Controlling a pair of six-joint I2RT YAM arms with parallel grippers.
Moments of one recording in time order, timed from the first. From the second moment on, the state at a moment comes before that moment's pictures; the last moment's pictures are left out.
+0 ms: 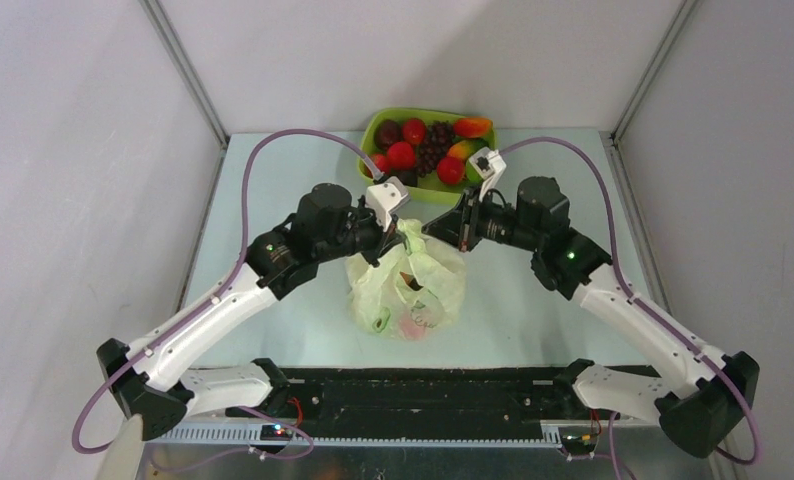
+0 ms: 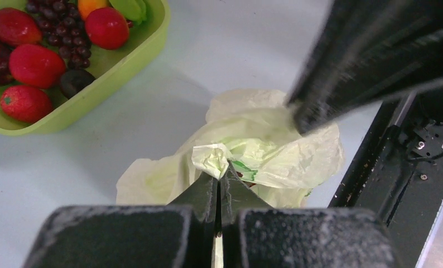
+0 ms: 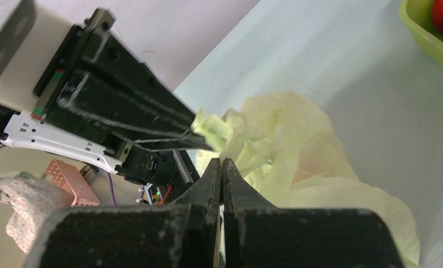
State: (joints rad) left arm -0.79 1.13 1.17 -0.46 0.17 0.08; right arm 0.66 1.10 1.06 -0.11 -0.47 0.46
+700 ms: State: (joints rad) left arm -0.79 1.11 1.17 -0.49 0.11 -0.09; right arm 0.97 1.09 0.86 0.06 -0.17 0.34
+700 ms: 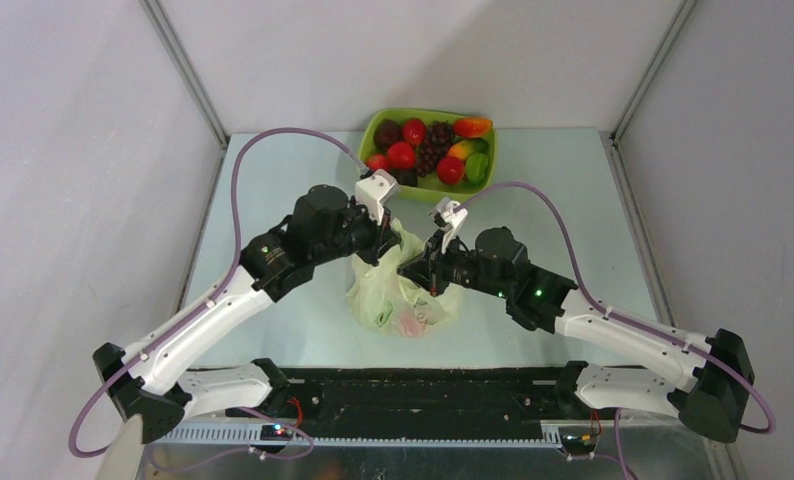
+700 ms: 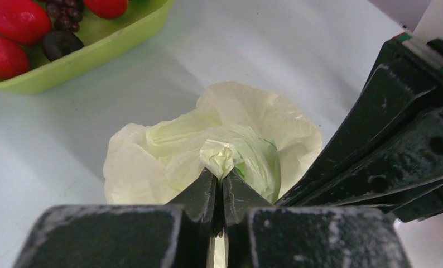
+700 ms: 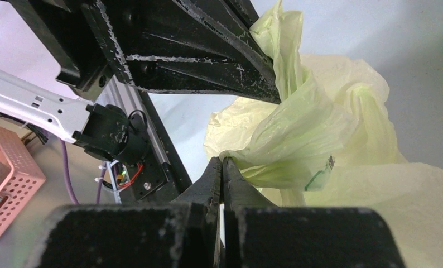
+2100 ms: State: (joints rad) left arm -0.68 1.09 1.05 -0.38 0.40 -0.50; right arm 1.01 1.14 0.85 0.09 -0.16 0.23
